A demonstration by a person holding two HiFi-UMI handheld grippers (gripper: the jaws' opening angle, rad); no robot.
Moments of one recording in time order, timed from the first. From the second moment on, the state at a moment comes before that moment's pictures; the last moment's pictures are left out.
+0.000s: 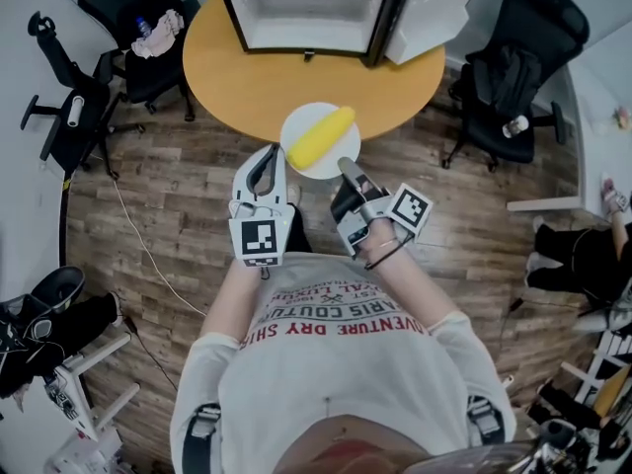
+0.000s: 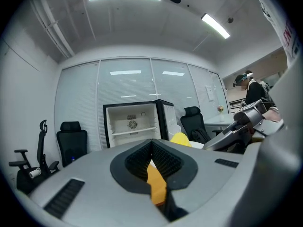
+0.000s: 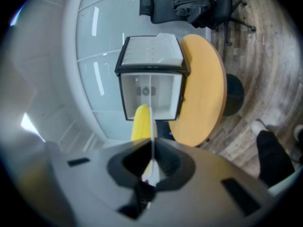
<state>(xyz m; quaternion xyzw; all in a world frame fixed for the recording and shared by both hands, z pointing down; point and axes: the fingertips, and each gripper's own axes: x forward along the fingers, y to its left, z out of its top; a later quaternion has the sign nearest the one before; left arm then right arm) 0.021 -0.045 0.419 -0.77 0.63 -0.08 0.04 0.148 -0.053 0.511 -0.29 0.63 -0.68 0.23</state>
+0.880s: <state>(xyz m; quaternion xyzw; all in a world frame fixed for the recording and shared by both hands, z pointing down) -0.068 -0.296 0.403 -0.82 0.57 -0.04 0.06 0.076 -0.285 0.487 -0.34 0.63 -0.64 0.30</state>
